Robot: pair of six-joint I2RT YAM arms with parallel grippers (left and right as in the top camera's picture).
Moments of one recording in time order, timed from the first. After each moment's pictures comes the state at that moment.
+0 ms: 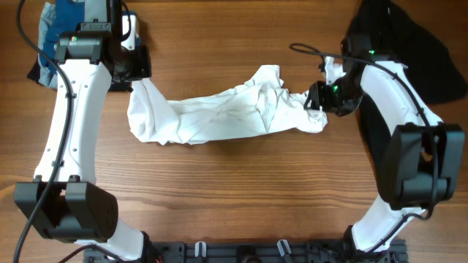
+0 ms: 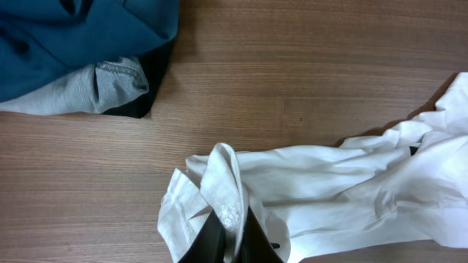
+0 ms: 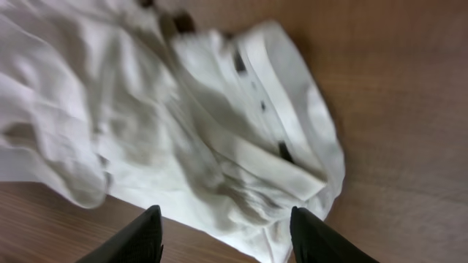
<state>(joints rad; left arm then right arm) -0.02 1.75 1.71 -1.12 0.02 -0.09 0.02 1.92 1.45 -1.01 -0.30 0.00</state>
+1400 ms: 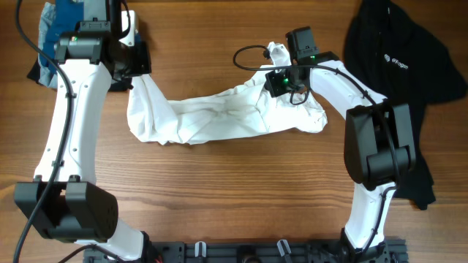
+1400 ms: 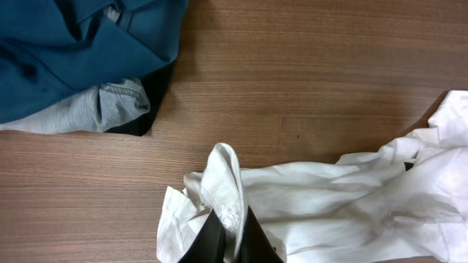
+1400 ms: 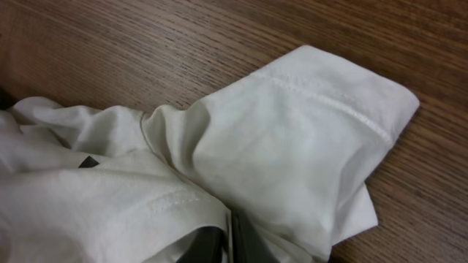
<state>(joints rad) -0.02 1.75 1.71 -1.06 0.02 -0.09 0.26 2.13 1.50 -0.55 -0.34 -0.12</state>
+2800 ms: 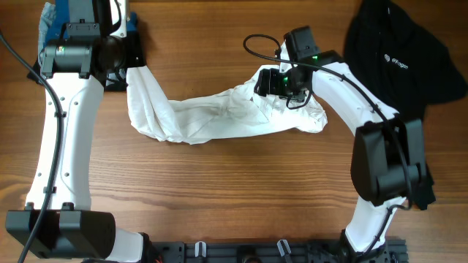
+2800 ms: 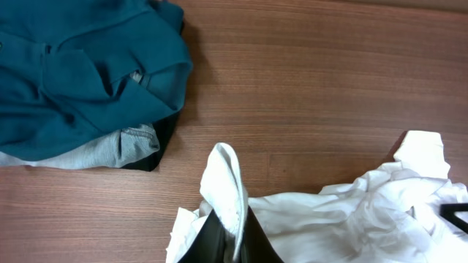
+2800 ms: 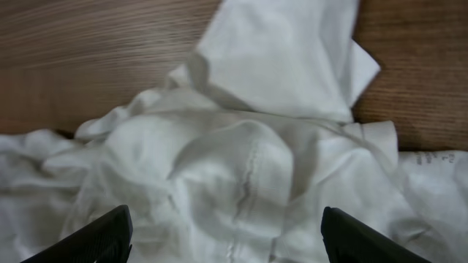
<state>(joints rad) -0.02 1.65 1.71 -0.98 0.02 -0.09 0.29 2.01 1.47 -0.70 -0.28 0.39</state>
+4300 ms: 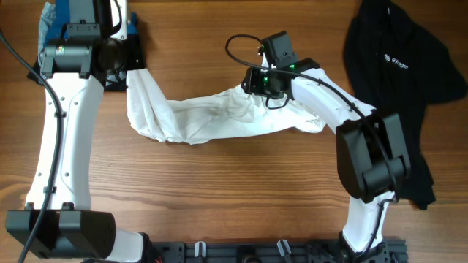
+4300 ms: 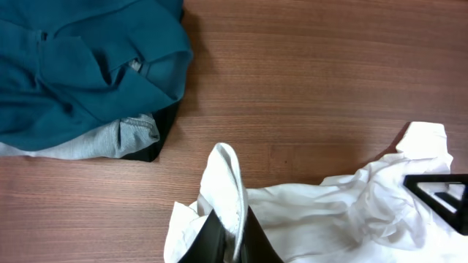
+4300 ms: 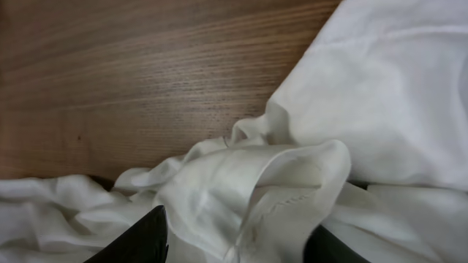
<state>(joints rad) -0.02 1.65 1.71 -1.01 0.02 -0.09 0.40 2.07 1.46 -0.49 -0.23 0.52</state>
